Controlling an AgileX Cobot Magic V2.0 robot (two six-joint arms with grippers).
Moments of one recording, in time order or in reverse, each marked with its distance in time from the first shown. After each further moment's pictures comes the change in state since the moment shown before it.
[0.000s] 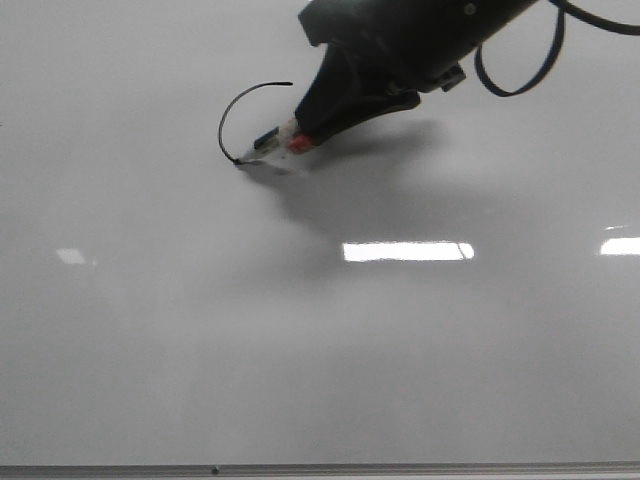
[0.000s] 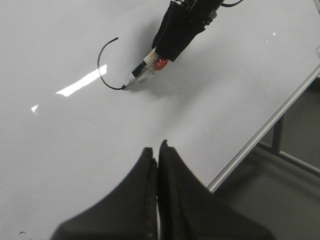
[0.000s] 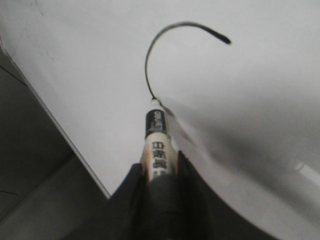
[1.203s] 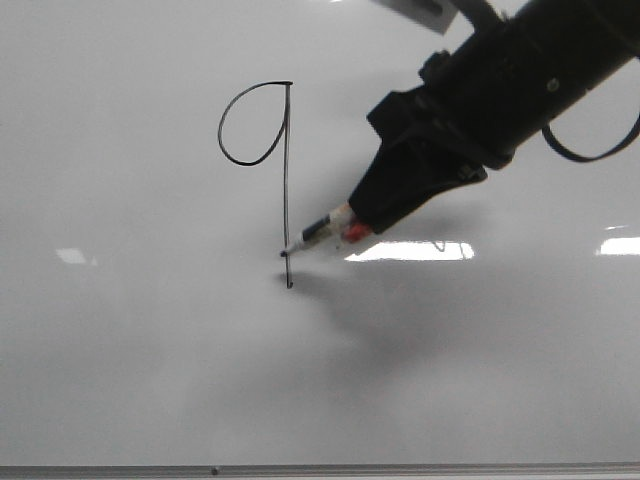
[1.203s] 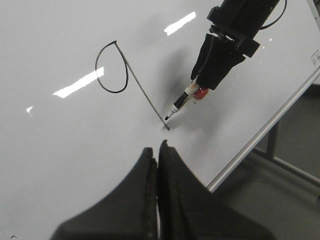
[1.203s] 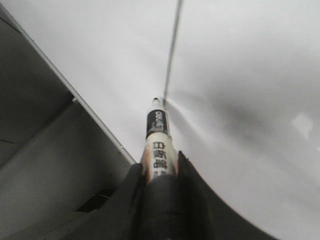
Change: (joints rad) left arm 0.000 0.000 0.000 -0.035 0.000 0.000; right arm 0.014 -0.091 0.199 -0.049 0.029 -0.081
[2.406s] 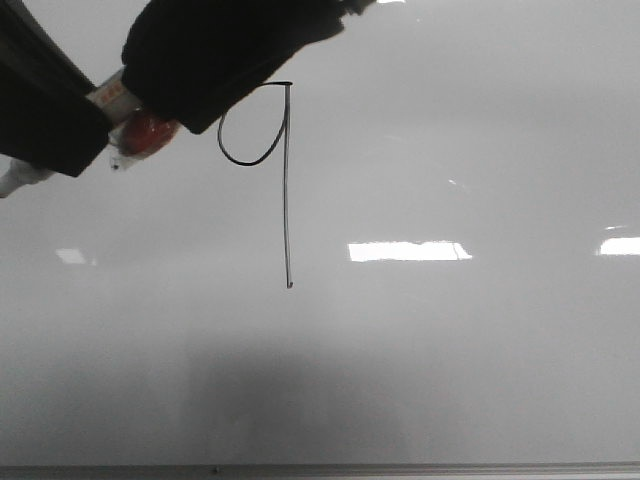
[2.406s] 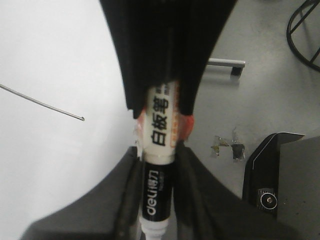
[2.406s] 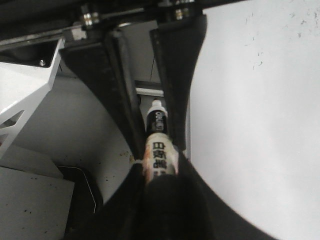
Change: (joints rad) left arm -0.217 0.670 -0.349 0.105 0.174 0.277; right arm 0.336 -0.144 -0.154 -0.144 0.177 -0.279
